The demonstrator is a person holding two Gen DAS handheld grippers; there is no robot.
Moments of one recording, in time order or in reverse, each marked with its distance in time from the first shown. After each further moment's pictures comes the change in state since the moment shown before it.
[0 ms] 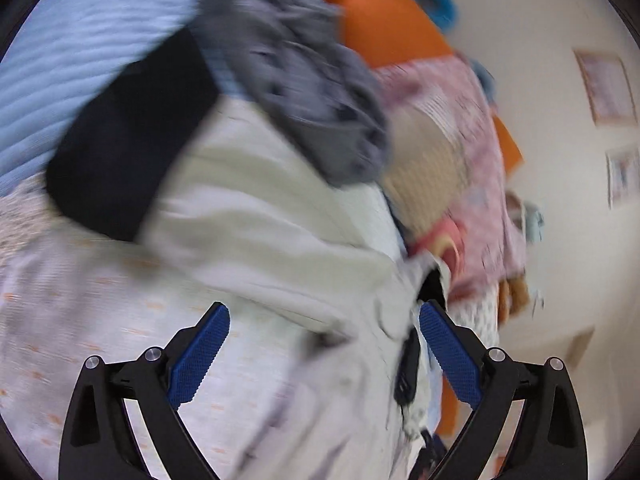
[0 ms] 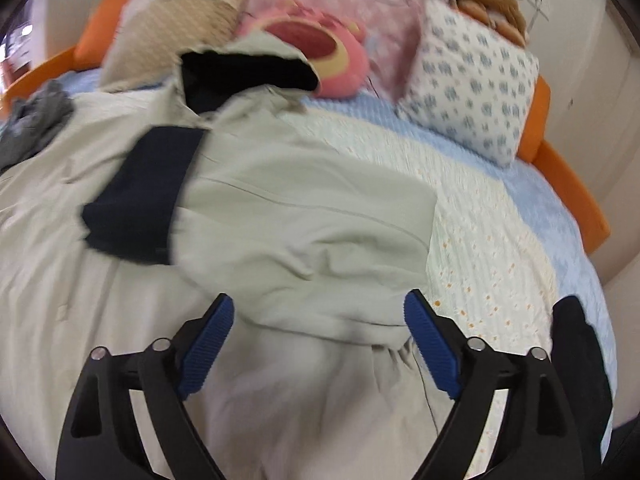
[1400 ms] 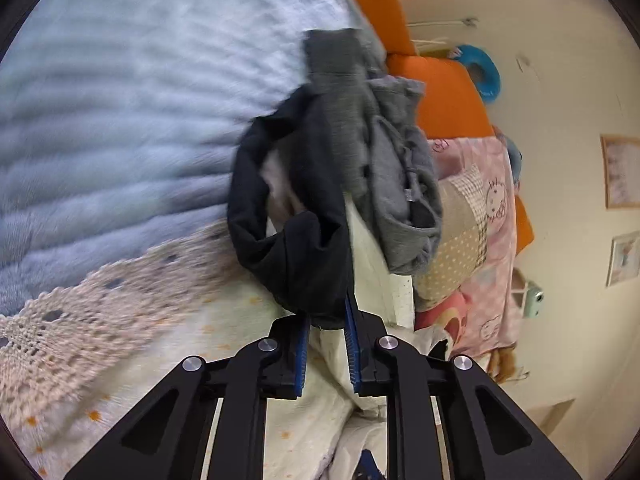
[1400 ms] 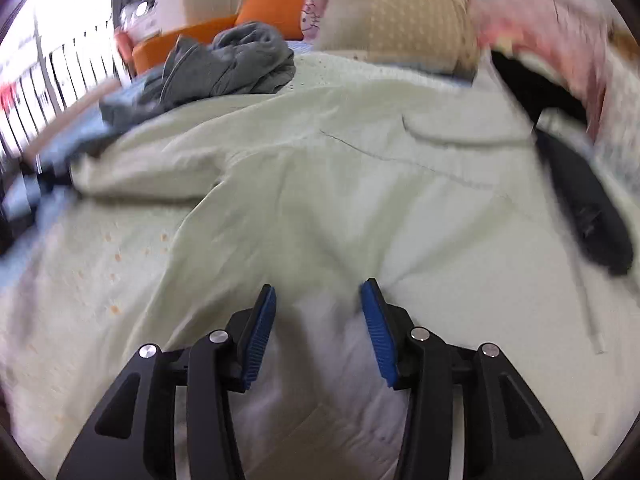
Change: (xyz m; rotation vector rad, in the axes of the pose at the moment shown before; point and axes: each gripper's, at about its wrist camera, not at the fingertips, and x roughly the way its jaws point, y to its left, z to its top) left arm -0.004 0.055 0.061 -0.112 -0.135 0.011; right arm -0.004 0.352 -0.013 -0.156 -0.034 0.386
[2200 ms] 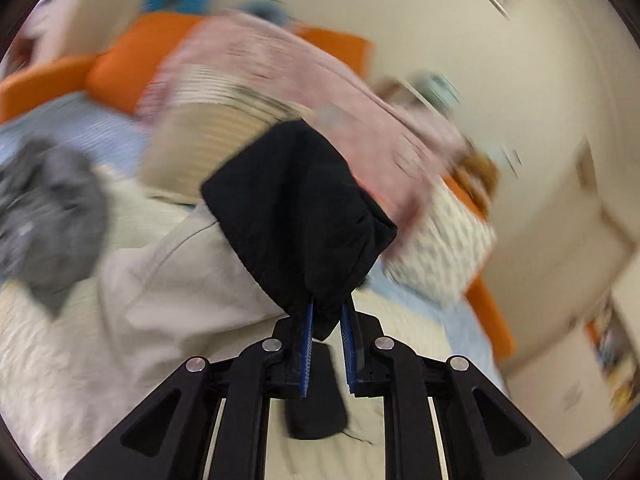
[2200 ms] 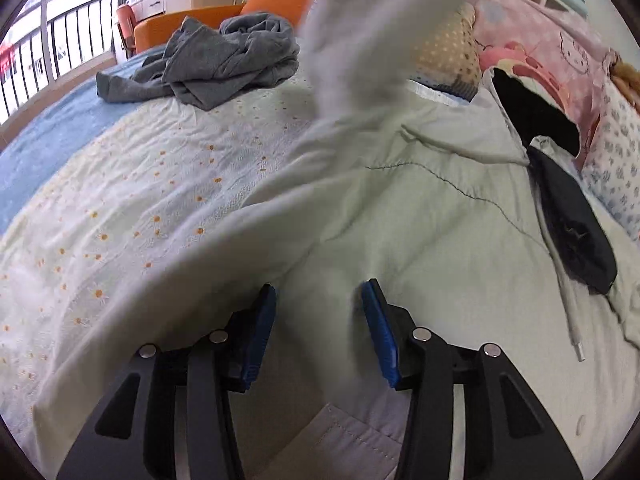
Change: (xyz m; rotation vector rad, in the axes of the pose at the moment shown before) left arm 0.118 -0.410 -0.263 0.884 0.189 -0.077; right arm 0.003 0.008 -0.004 -0.045 0.005 -0.055
